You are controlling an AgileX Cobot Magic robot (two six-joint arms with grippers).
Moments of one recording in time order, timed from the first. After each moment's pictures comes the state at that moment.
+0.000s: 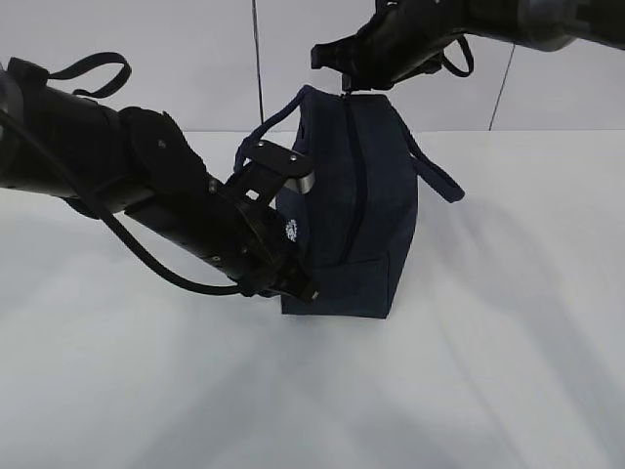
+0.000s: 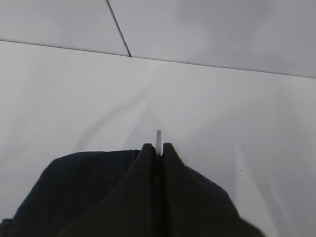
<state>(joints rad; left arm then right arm) -0.64 1.93 -1.16 -0.69 0.38 0.72 0.36 2.22 -2.02 0.01 0.56 0.18</state>
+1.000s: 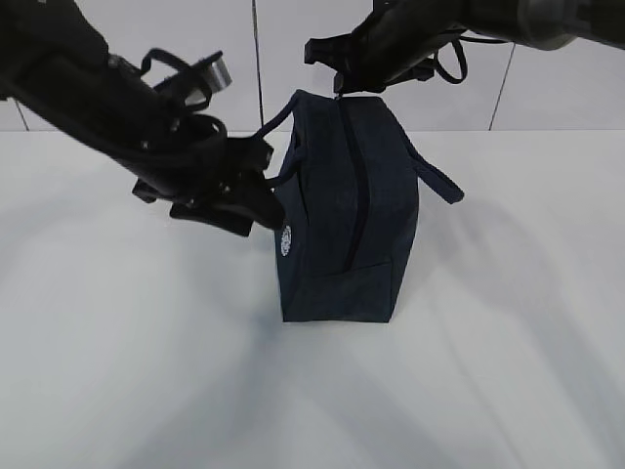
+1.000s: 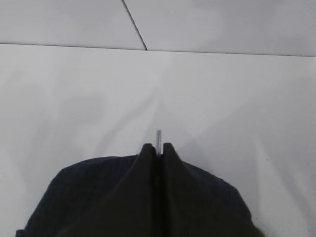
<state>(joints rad) -0.45 1.80 -1.29 -0.74 0.81 0.30 0.36 2.22 -2.02 0.11 0.58 0.17</state>
